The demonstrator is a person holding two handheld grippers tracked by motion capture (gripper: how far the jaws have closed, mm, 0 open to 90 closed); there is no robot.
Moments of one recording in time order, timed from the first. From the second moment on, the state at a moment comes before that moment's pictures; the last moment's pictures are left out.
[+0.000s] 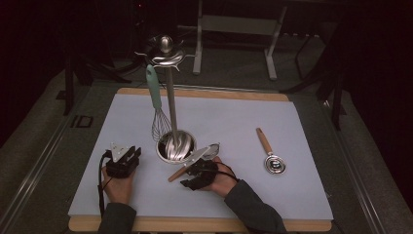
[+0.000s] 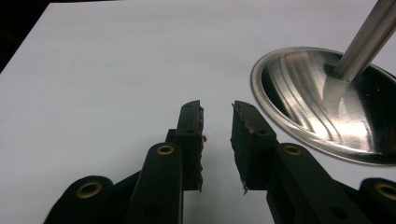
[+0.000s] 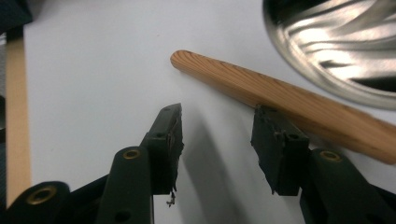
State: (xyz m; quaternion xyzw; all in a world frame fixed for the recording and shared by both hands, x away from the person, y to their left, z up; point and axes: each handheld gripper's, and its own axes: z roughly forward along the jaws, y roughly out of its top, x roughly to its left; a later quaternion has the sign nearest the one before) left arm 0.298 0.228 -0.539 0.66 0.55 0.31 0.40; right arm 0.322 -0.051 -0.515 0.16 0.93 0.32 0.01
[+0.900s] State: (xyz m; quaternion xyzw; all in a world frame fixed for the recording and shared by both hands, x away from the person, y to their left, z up) left arm 0.299 0.228 -0.539 0.66 0.56 0.31 0.40; right arm 0.371 -0.069 -0.504 0.14 0.95 0.29 -0.01
